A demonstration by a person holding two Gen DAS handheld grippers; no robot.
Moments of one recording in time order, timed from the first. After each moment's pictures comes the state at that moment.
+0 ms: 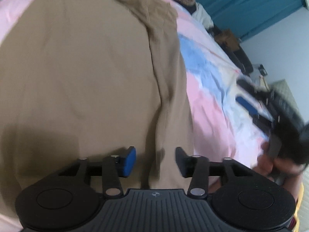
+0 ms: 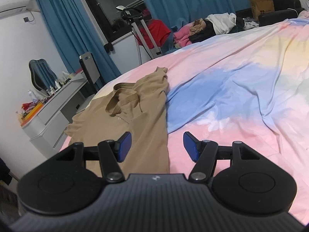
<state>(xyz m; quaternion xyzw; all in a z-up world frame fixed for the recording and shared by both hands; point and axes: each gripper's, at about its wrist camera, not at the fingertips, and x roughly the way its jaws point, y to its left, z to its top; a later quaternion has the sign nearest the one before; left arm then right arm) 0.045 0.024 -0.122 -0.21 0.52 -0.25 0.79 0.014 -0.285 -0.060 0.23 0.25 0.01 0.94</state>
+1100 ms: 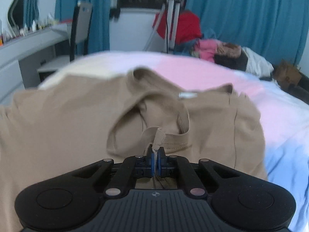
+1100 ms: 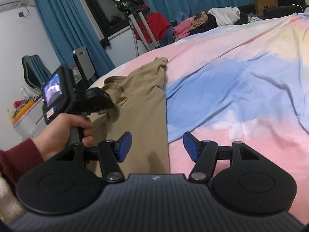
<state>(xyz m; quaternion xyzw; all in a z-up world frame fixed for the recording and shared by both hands) 0.310 -0.065 -0.126 -0.03 0.34 -0.07 0.94 0.095 -0.267 -0.112 0.22 0.26 0.01 0.94</state>
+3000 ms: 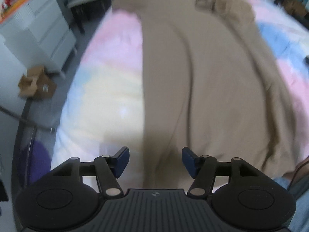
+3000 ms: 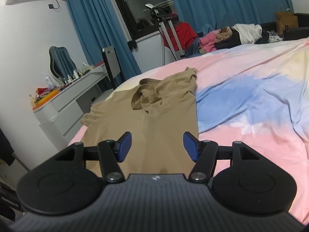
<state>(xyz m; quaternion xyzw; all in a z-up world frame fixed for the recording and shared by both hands) -0.007 0.101 0.012 0.06 0.55 -0.04 0.83 0.017 -0.233 -0.062 0.18 0.22 0.07 0.96</state>
